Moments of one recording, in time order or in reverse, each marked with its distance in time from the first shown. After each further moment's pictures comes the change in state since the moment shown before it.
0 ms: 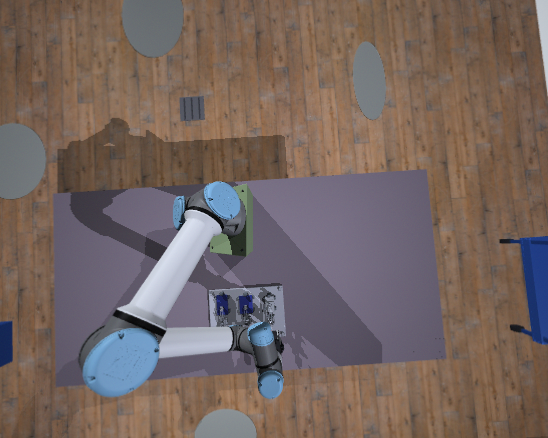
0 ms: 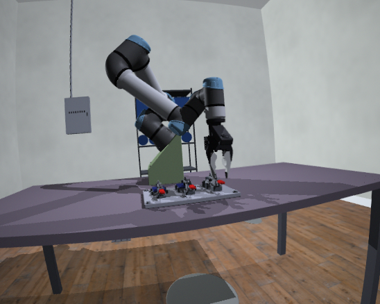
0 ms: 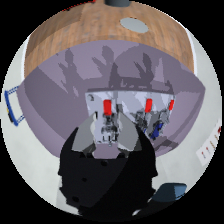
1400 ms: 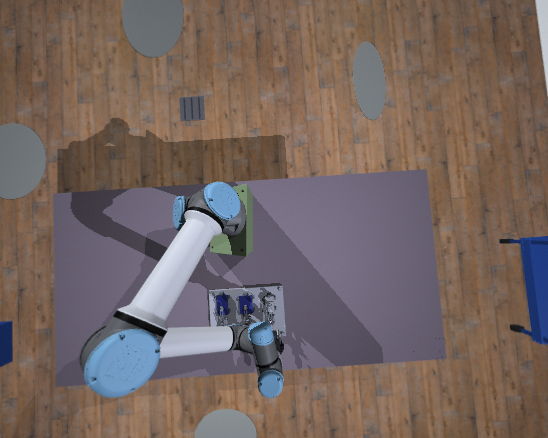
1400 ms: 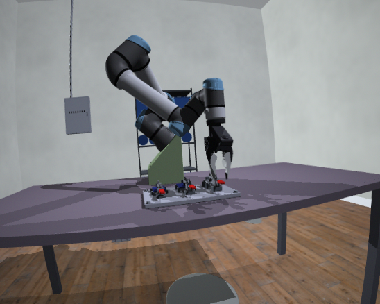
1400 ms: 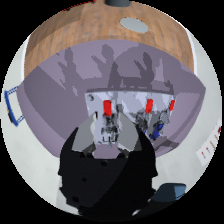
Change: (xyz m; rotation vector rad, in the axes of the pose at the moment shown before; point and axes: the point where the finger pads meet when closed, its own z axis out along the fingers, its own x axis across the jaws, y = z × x) arm 0.000 0.000 0.003 0.000 0.000 0.000
